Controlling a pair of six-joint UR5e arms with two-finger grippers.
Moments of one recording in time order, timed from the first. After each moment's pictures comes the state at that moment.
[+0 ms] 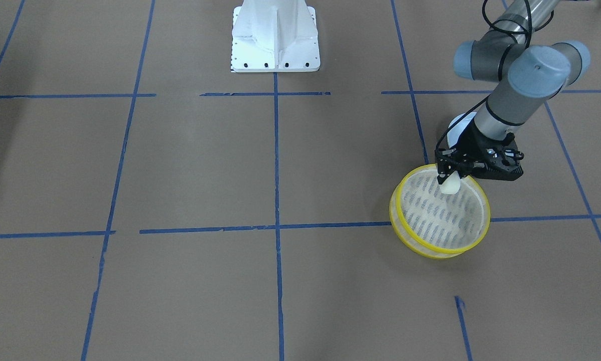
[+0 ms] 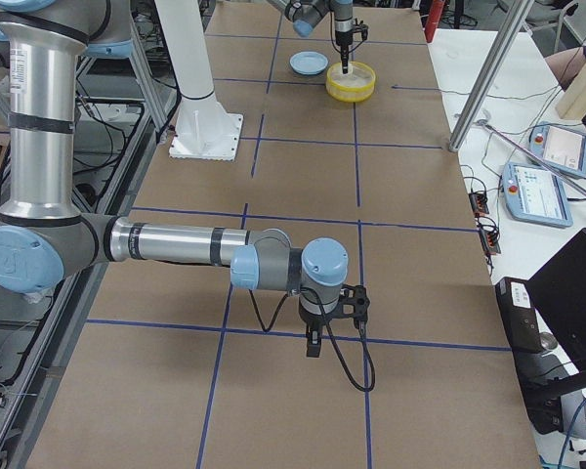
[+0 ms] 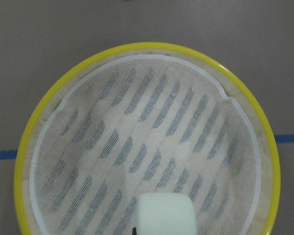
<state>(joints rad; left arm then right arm) -0.88 -1.92 -1.60 -1.94 -2.08 -0.98 1.57 -1.68 1.65 -1.57 2.29 0.01</state>
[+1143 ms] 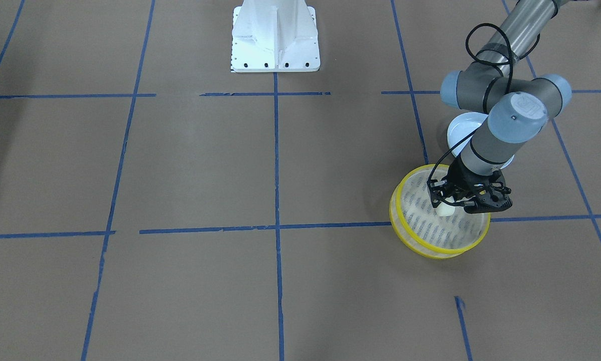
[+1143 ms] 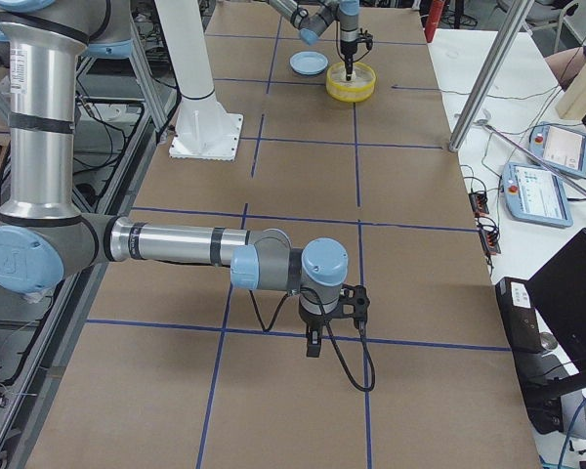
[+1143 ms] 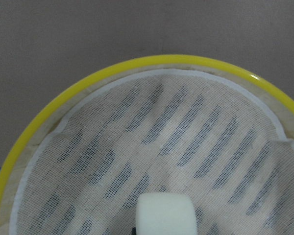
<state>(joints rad) -0.87 -1.95 -1.51 -1.94 -2.07 -0.99 1.57 -1.68 1.65 -1.57 2.29 0.01</state>
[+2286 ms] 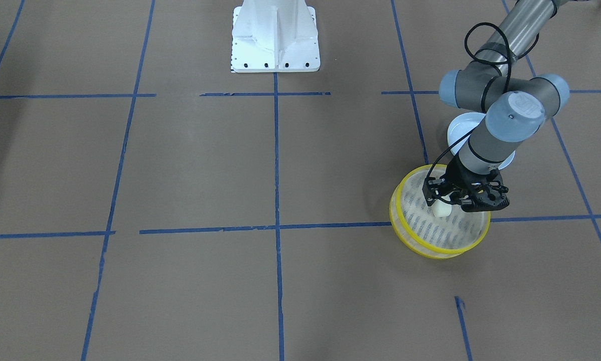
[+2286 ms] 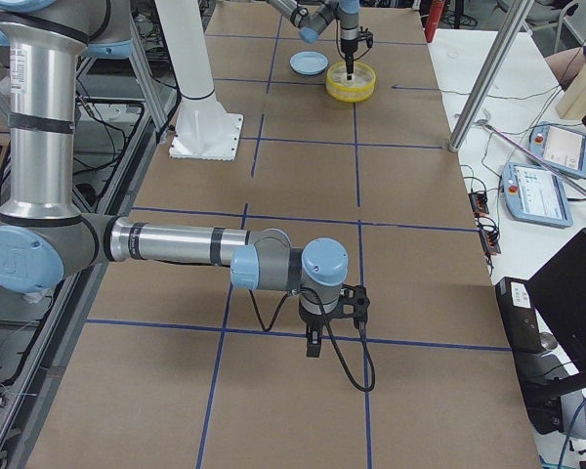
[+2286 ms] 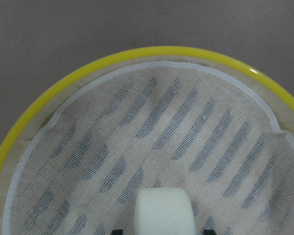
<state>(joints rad) -0.93 -1.94 -1.54 -1.94 -2.07 -0.96 1.57 -1.68 1.65 -1.57 2.29 0.01</state>
